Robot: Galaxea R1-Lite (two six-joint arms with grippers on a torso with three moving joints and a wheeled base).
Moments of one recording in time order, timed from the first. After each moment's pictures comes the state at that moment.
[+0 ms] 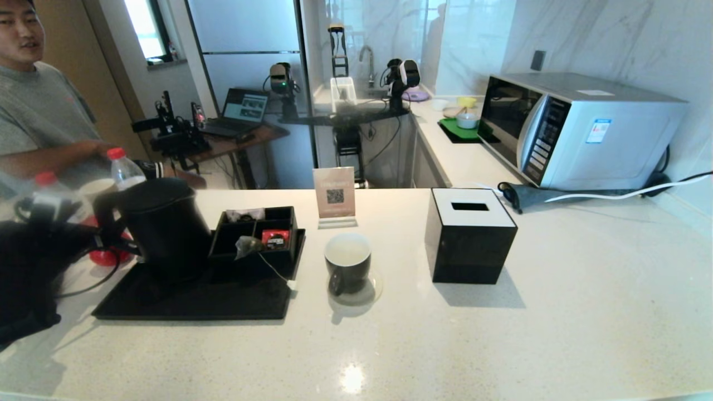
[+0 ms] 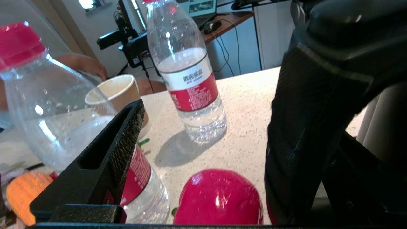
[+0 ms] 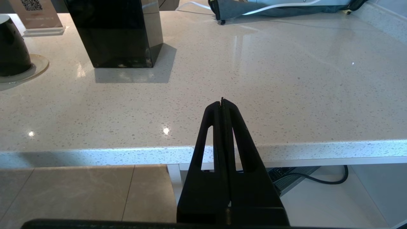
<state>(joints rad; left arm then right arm) 0.60 2.41 -1.03 -1.52 -0.54 0.16 0.00 0.00 0.00 0.00 -0.04 0.01</state>
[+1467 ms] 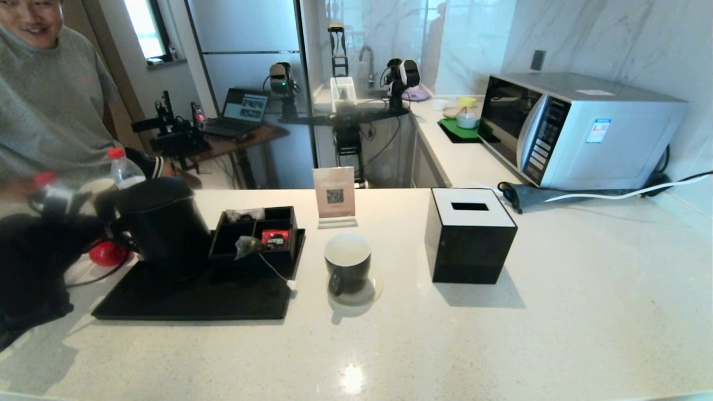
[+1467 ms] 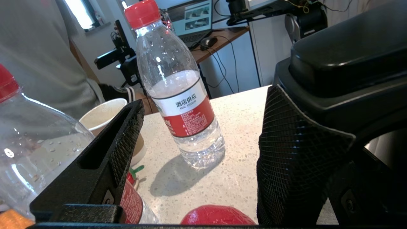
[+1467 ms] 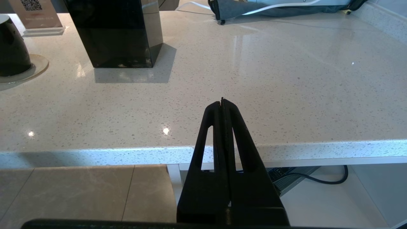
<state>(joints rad) 0.58 2.47 -1.16 -1.52 -0.54 0.16 0.00 0.00 0.00 0.00 -0.04 0.01</state>
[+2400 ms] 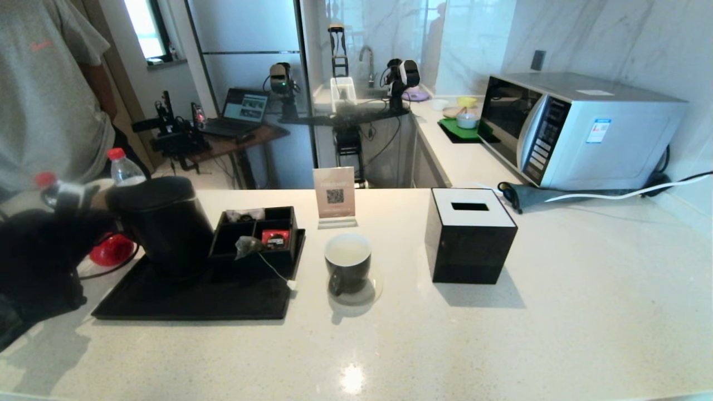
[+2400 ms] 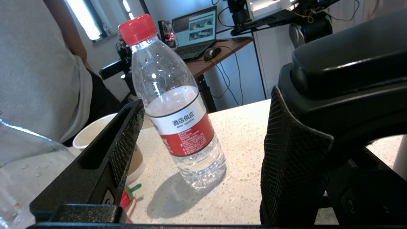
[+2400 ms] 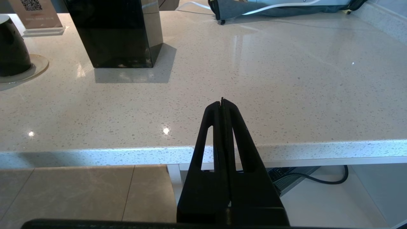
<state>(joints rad) 0.53 2.51 -1.24 -1.52 -0.50 0.16 0.00 0.00 0.00 0.00 -0.04 0.01</state>
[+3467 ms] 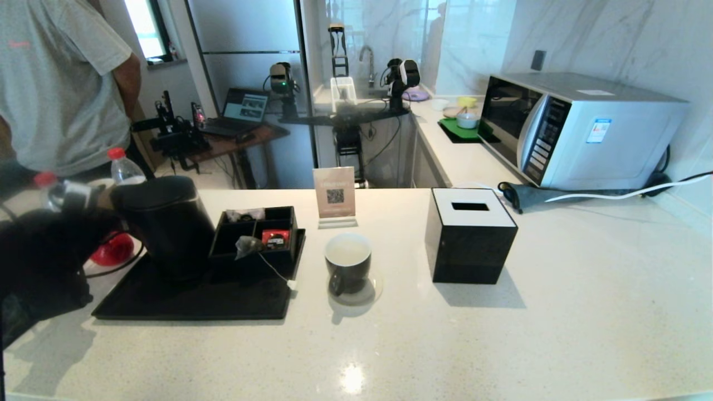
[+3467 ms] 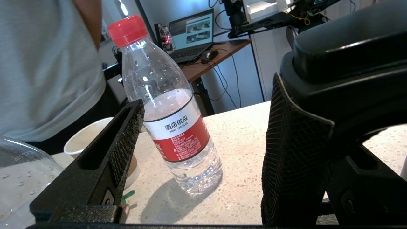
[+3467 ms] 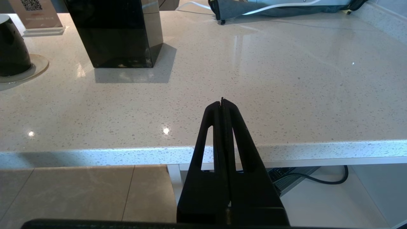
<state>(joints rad) 0.52 2.54 -1.28 -1.52 -0.50 0.16 0.00 0.00 0.00 0.00 -0.04 0.01</state>
